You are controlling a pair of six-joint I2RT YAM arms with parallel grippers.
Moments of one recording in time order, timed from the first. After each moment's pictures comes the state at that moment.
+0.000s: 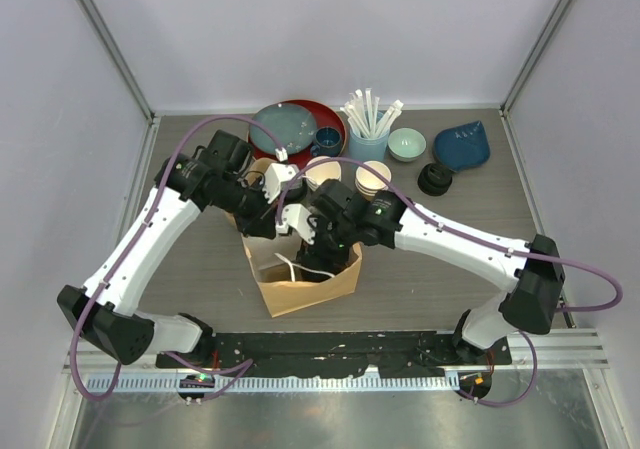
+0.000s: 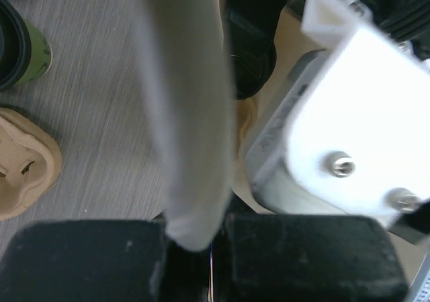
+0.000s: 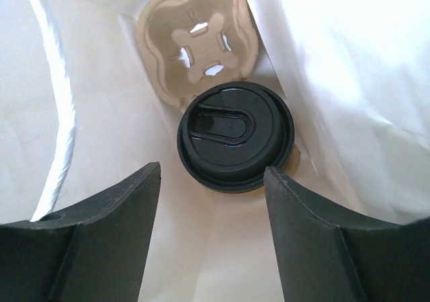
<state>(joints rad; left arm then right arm) -0.48 1.33 1.48 -1.28 0.57 0.50 1.03 1.53 1.37 -0.82 -0.27 -0.32</state>
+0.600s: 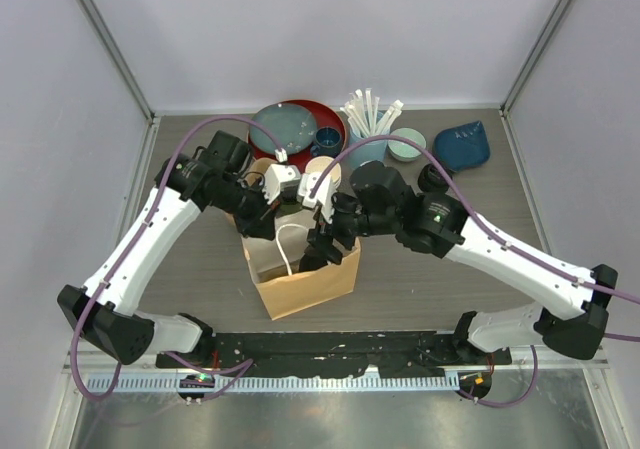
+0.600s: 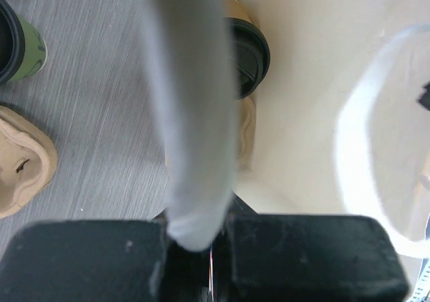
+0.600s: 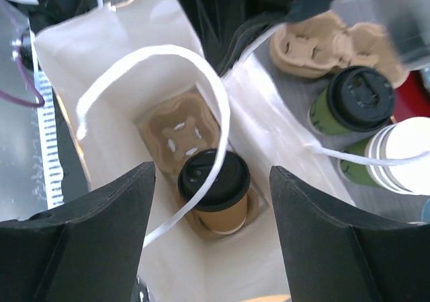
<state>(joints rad) -0.48 1.33 1.47 -1.28 0.58 0.50 1.03 1.30 1.39 -0.64 -0.26 -0.24</state>
